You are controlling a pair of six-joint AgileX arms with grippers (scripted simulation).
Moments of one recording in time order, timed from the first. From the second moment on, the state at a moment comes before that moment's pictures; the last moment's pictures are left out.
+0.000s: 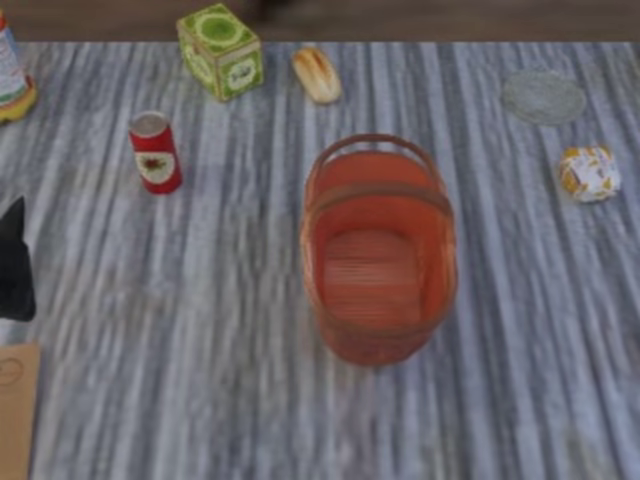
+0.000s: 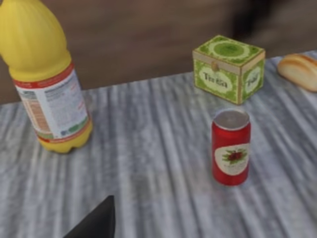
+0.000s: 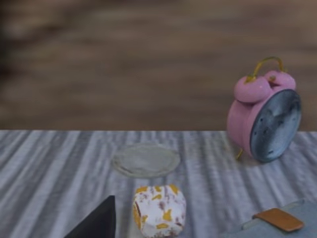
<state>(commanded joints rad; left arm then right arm) -0.07 0.48 0.47 -0.27 0.06 0.14 0.00 0.00 0.00 0.00 0.00 0.00</state>
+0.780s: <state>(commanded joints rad) -0.13 1.79 1.78 -1.01 0.08 0.46 0.00 0.00 0.00 0.00 0.00 0.00</state>
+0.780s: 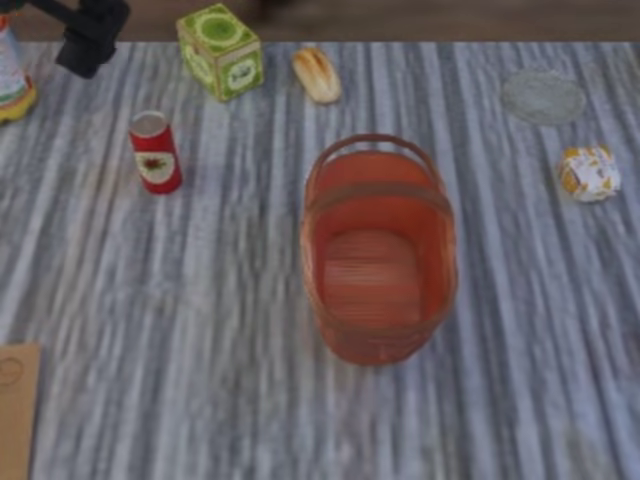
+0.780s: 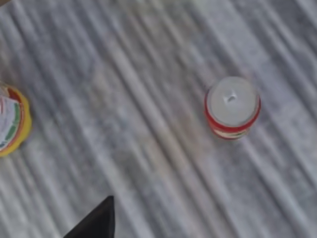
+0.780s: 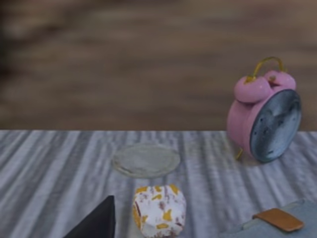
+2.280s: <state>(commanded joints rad) -0.16 2.59 2.42 -1.31 0.07 0.66 0.00 0.00 0.00 0.00 0.00 0.00</state>
